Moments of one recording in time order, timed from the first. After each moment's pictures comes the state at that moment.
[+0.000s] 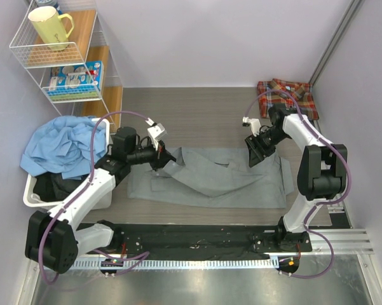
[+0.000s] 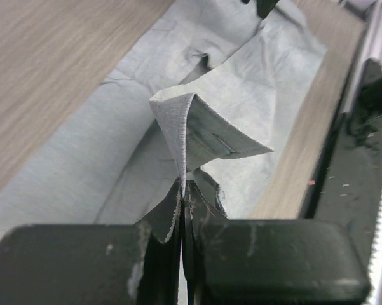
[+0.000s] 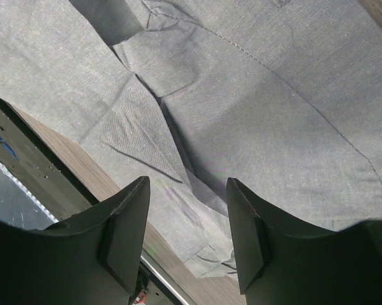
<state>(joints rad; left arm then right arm) -0.37 1.14 0.76 -0.10 0.74 0.06 0.04 1.76 1.34 -1.11 -0.53 -0.65</state>
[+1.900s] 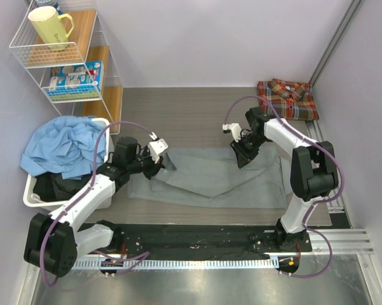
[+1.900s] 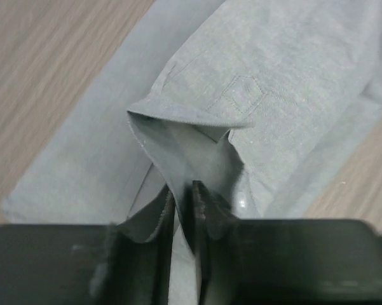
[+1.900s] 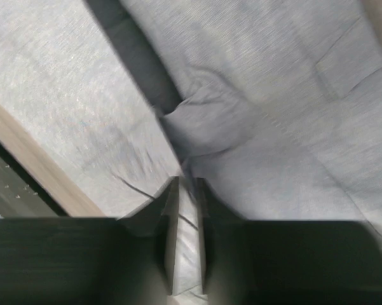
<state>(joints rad) -0.36 1.11 0.66 -0.19 0.54 0.39 0.23 1.77 1.28 -0.96 -0.45 -0.60</state>
